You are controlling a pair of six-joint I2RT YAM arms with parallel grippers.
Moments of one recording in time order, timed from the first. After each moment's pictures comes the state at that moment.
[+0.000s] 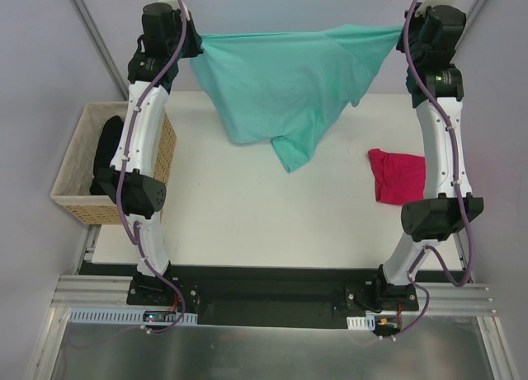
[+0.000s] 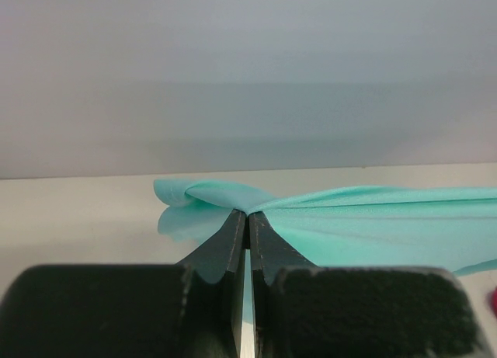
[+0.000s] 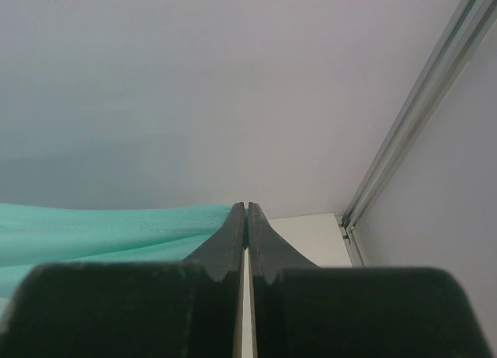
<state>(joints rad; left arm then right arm) -0.16 2.01 2.42 -0.60 0.03 -0.20 0.06 1.80 2.22 -0.42 0.20 -0.05</state>
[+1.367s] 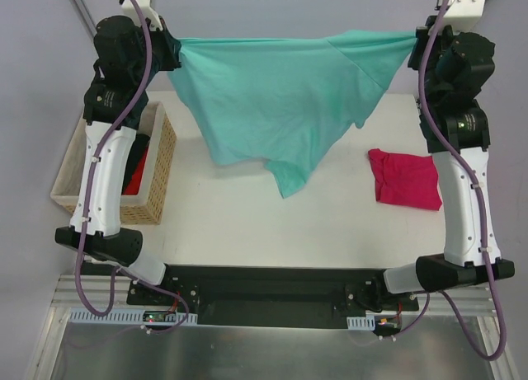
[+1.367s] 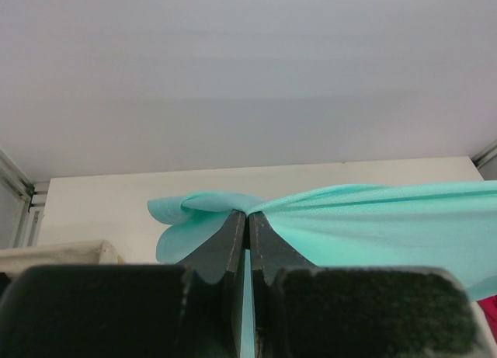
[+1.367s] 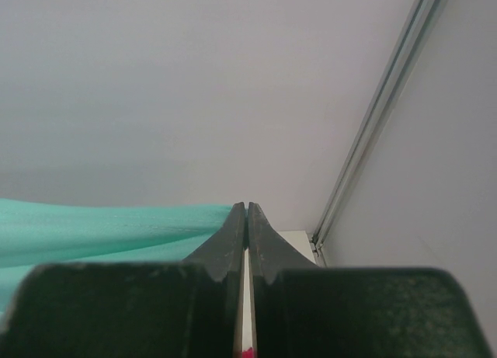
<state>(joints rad) -0.18 1.56 2.11 -0.63 0.00 -0.16 0.18 1.41 1.96 -0.39 0.29 -0.17</state>
